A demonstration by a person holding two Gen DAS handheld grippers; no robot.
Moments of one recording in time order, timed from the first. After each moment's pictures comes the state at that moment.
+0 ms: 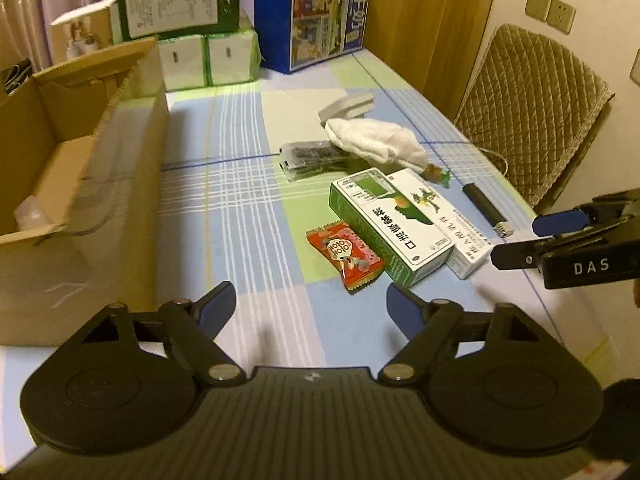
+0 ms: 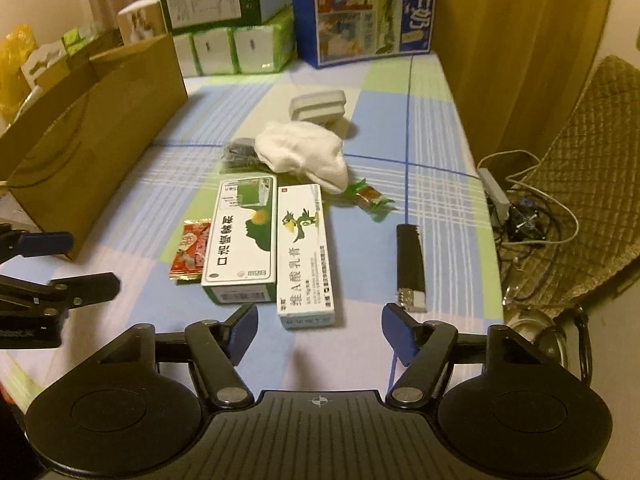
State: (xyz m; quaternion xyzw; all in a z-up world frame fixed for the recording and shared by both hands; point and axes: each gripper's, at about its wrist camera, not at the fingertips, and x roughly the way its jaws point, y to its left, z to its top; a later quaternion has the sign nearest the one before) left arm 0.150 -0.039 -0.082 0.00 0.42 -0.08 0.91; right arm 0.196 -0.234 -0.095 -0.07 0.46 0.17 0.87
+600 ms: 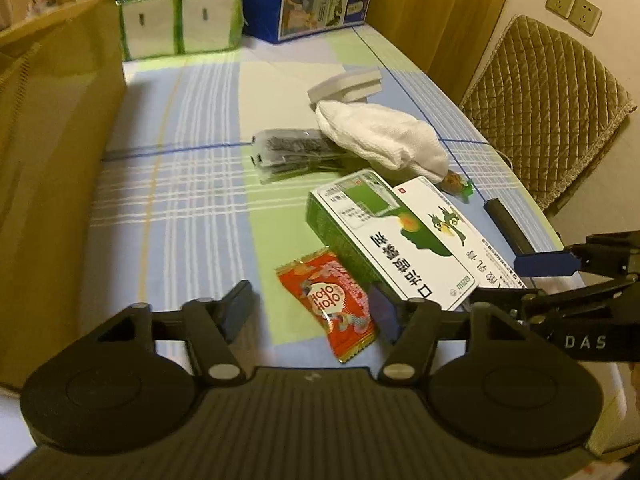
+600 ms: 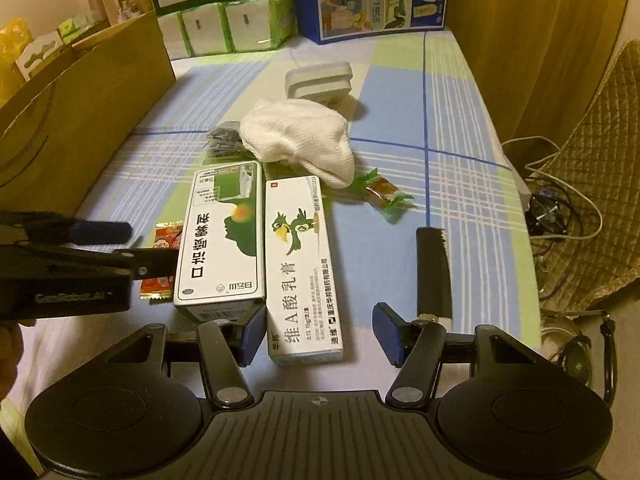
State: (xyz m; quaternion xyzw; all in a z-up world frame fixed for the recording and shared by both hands) left arm 0.223 -0.054 -0.121 -0.04 0.45 -0.10 0.89; right arm 0.233 -0.229 -0.128 -0.06 0.48 0.18 0.86
